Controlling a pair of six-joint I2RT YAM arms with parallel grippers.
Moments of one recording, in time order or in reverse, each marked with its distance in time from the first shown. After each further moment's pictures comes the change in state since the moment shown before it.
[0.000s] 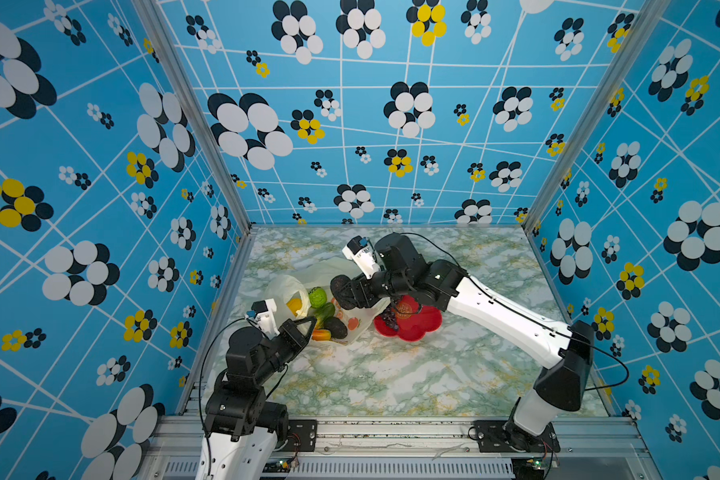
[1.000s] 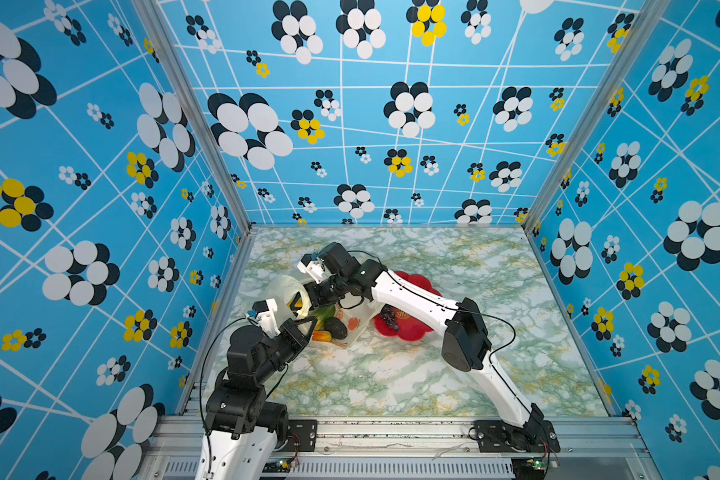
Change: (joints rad) left arm 0.000 0.014 0.002 -0.008 0.003 -0.006; right arm 0.023 0.607 0.544 -0.001 -0.277 0.224
